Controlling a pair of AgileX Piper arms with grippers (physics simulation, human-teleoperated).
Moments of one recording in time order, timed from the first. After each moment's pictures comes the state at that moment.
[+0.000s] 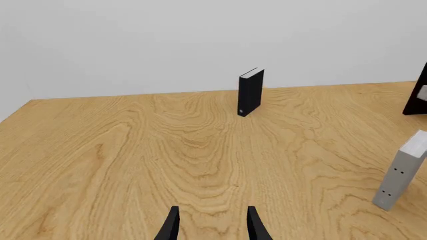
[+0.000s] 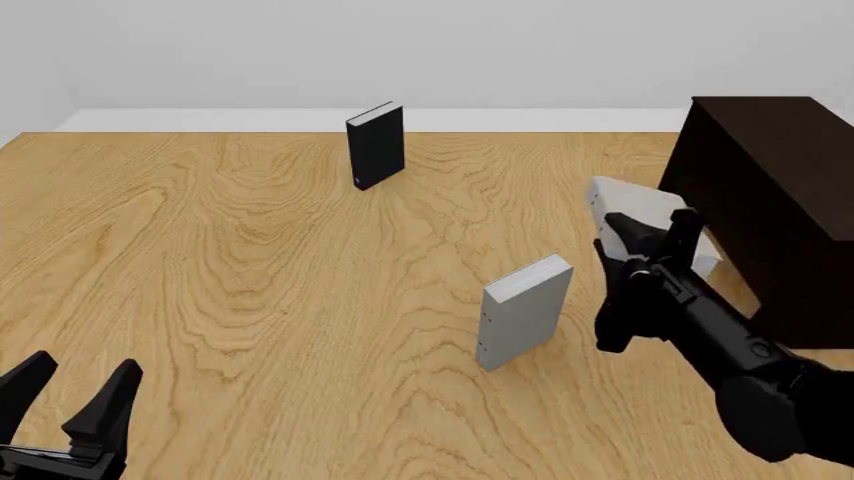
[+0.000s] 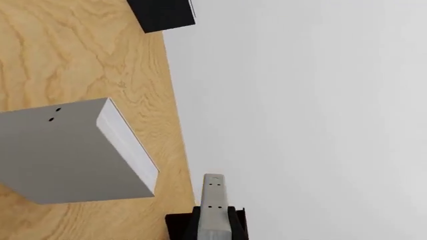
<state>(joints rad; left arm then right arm) -0.10 0.06 0.00 0.05 0.01 0.27 1.38 -0.37 -0.85 -1.40</state>
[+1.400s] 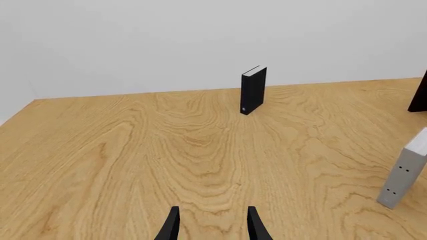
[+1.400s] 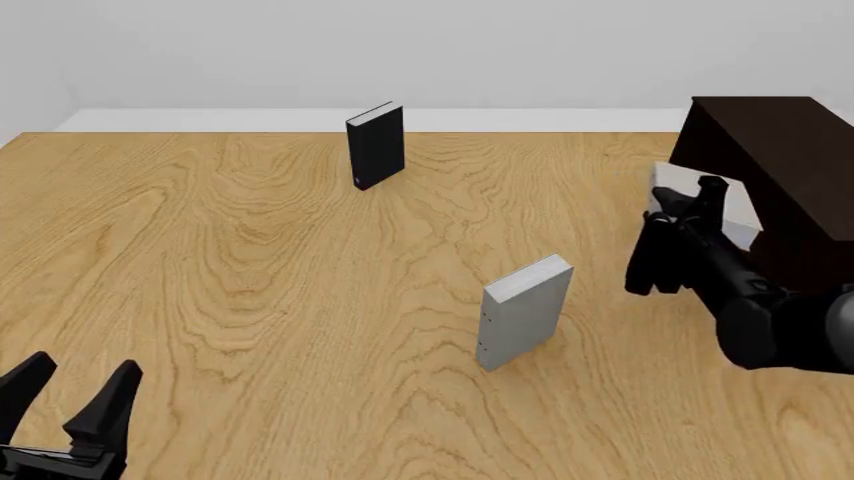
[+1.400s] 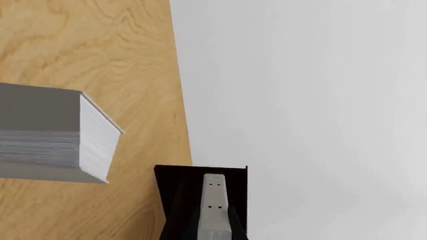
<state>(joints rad) -0.09 0.06 0.00 0.05 0.02 0.03 1.61 -0.59 -0.79 -1.51</state>
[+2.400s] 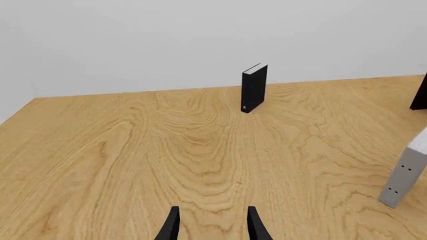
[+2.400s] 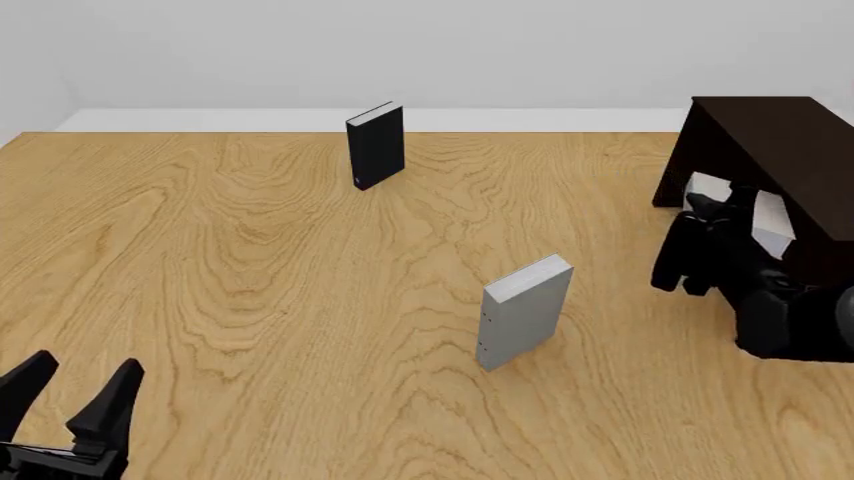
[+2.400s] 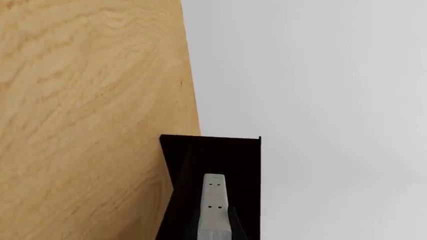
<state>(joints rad) -0.09 0.09 0.00 0.03 0.03 -0.09 1.67 -0.63 -0.77 -1.51</state>
